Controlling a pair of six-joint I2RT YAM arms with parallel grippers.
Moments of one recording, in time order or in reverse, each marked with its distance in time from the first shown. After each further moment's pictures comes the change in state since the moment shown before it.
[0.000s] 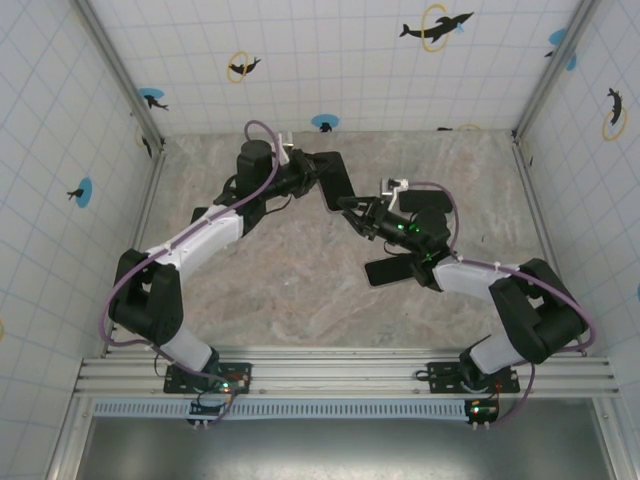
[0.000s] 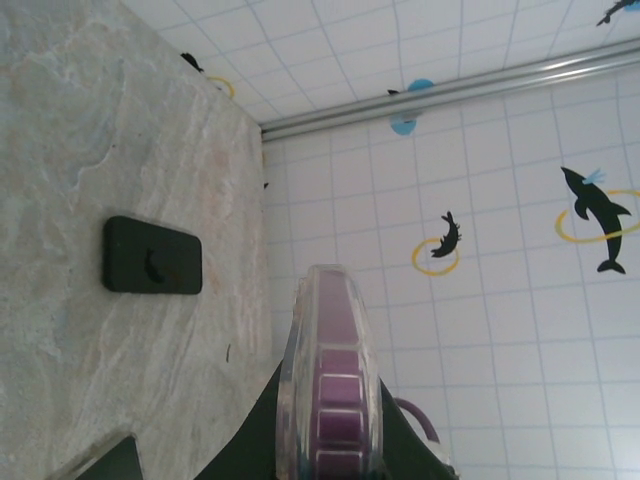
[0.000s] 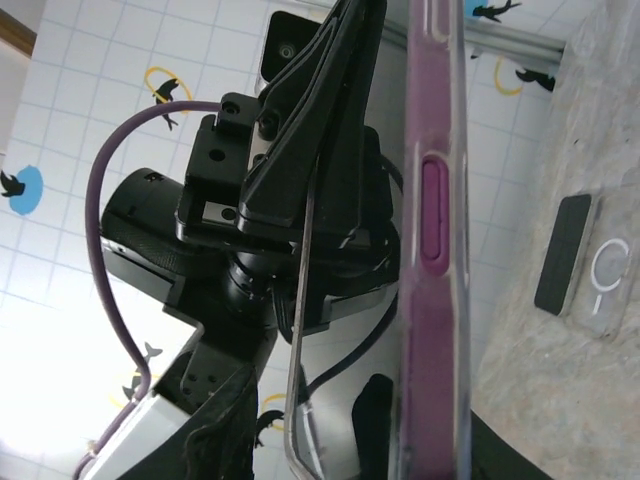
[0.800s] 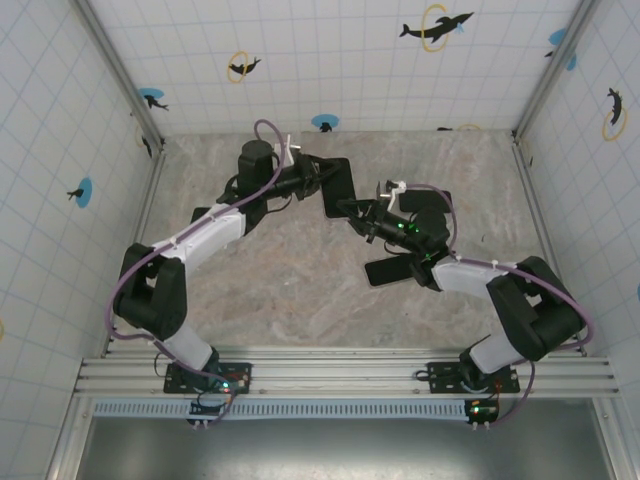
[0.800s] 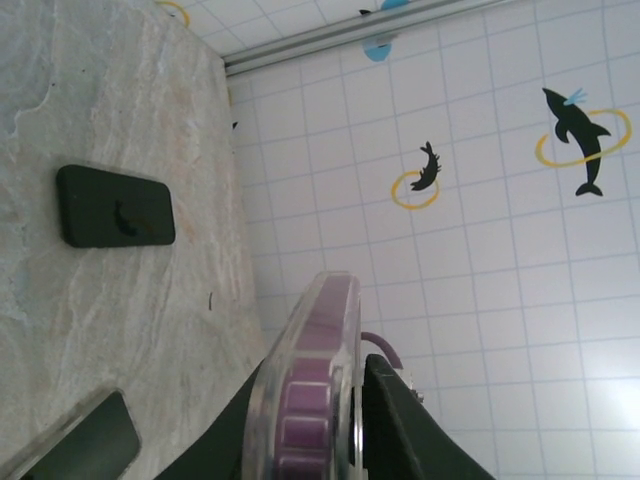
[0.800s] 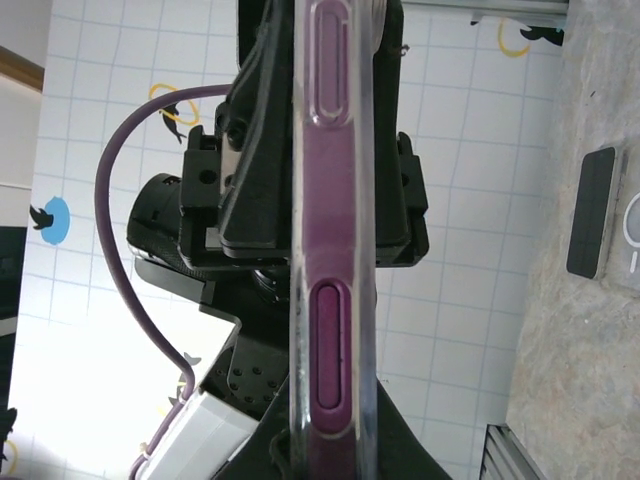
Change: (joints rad) left arm 0.013 0.036 -0.008 0.065 0.194 0.023; right arm -0.006 0.019 0.000 0.039 -0.032 0.179
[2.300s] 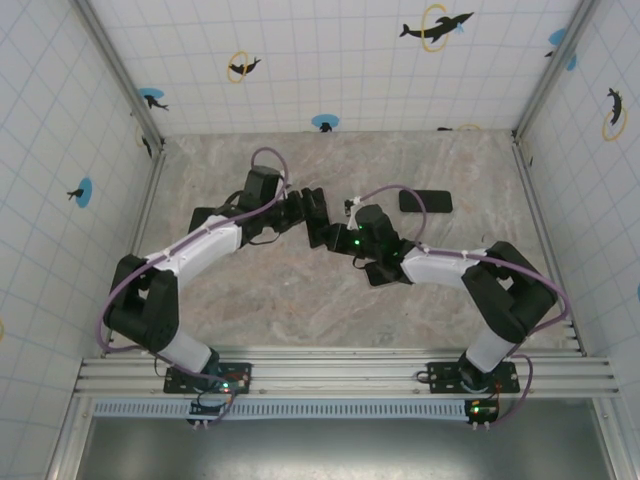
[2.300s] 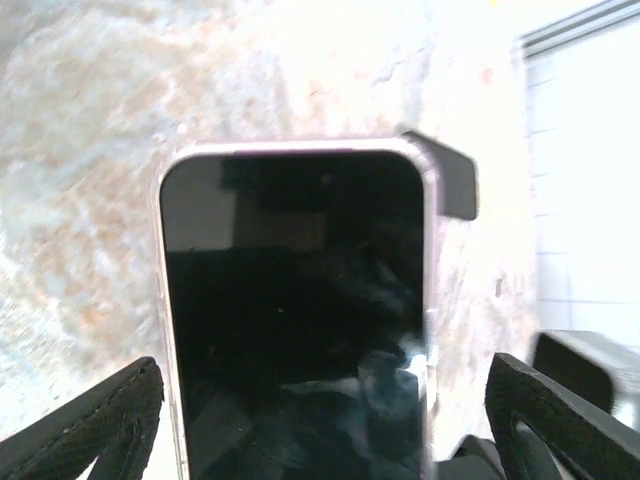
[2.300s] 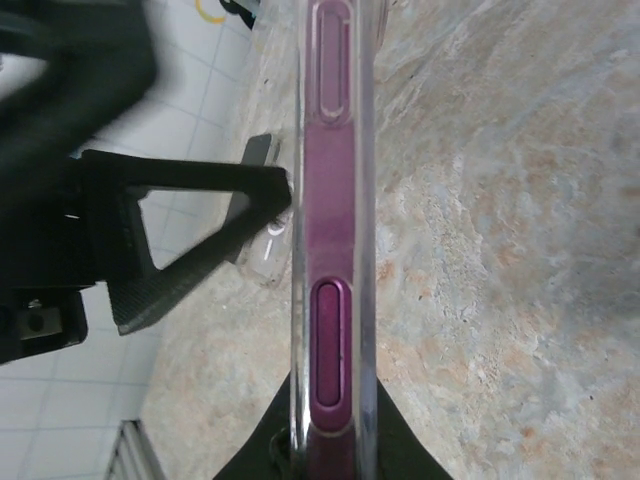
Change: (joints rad) left arm -0.014 -0.087 -0.107 -0.467 -0.348 0.409; right arm 0.186 0.144 0.195 -0.699 0.339 -0.689
